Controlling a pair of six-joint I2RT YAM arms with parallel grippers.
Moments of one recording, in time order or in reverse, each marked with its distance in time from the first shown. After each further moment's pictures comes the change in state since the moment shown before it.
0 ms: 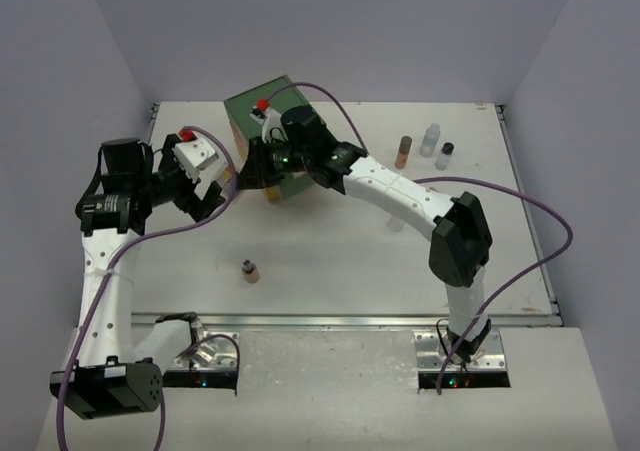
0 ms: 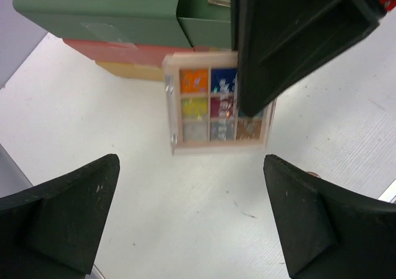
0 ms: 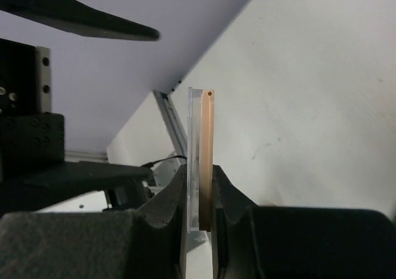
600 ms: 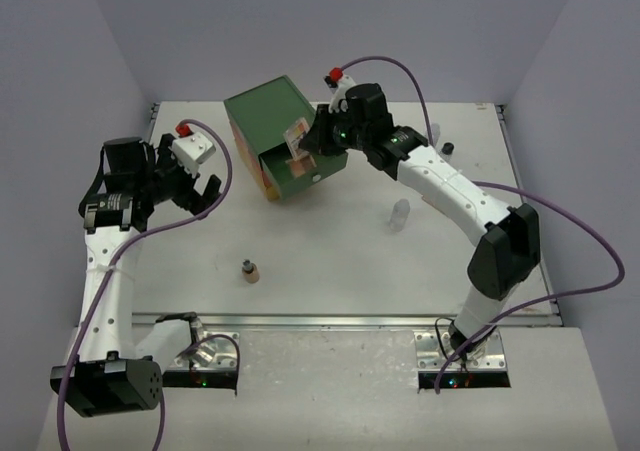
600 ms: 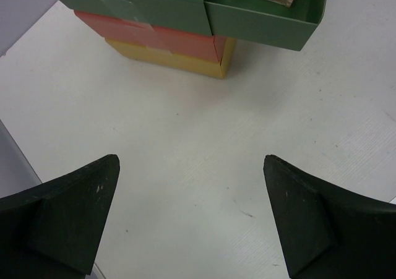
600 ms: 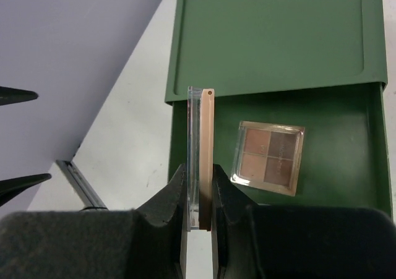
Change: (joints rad) left arm 0.000 0.010 -0.024 0.050 -0.081 -0.090; right arm -0.209 -0.230 -0.161 -0.077 0.270 -0.137
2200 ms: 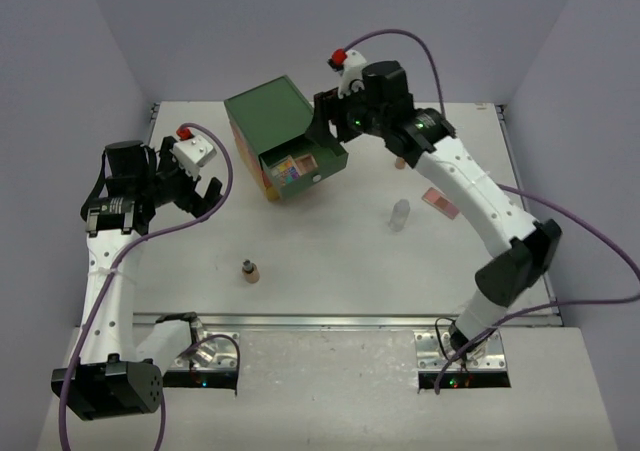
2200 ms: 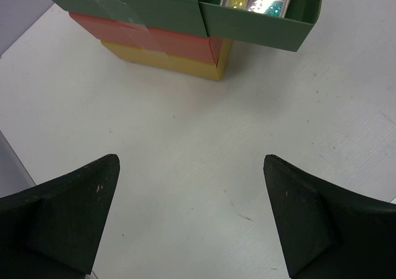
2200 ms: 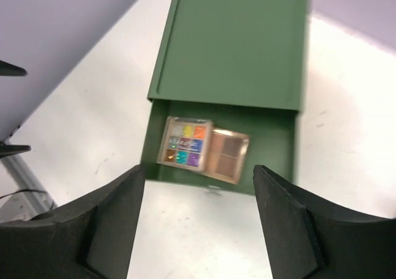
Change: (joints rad) left arm 0.000 -0.016 -0.035 0.029 0.013 -0.007; right arm -0.011 -0.003 0.221 -0.262 0.061 -0.288
